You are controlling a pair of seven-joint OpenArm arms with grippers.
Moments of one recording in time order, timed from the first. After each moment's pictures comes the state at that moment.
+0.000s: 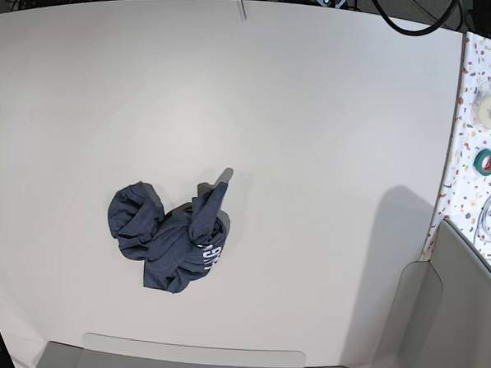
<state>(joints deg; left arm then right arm) 12.9 -0.6 -10.8 17.4 -0.4 -2.8 -1.0 -18.5 -1.8 2.3 20.6 -1.5 -1.5 1.0</state>
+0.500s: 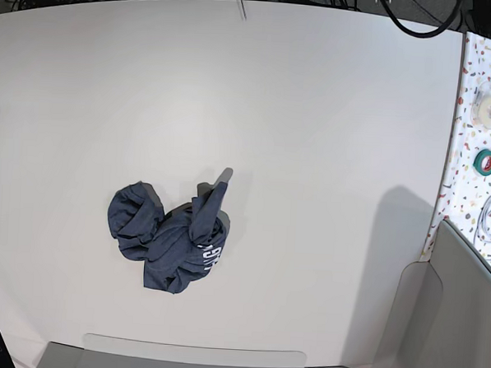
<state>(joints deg) 38.7 -6.8 -11.6 51.3 -5.0 -2.7 0.1 -38.6 1.2 2.1 43.8 -1.6 -1.5 1.1</state>
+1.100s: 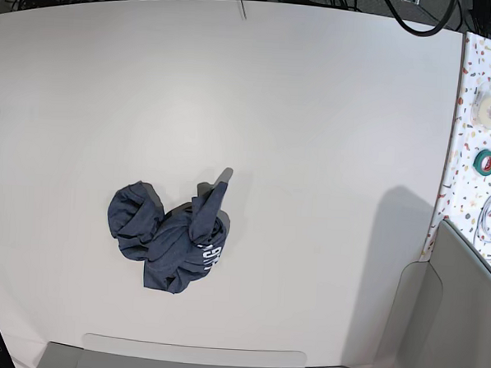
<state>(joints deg) 66.0 -20.1 -6.3 102.9 -18.6 -2.9 11.1 -65.7 8.7 13.2 89.9 -1.6 -1.0 -0.2</state>
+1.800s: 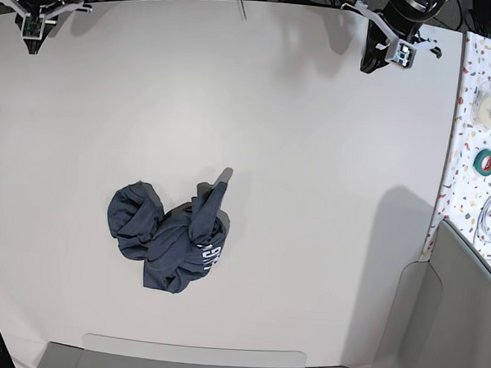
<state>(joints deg) 51.9 -27.2 -1.4 116.8 -18.5 -2.8 14.8 -48.2 8.8 27.5 112.6 -1.4 -0.5 -10.2</state>
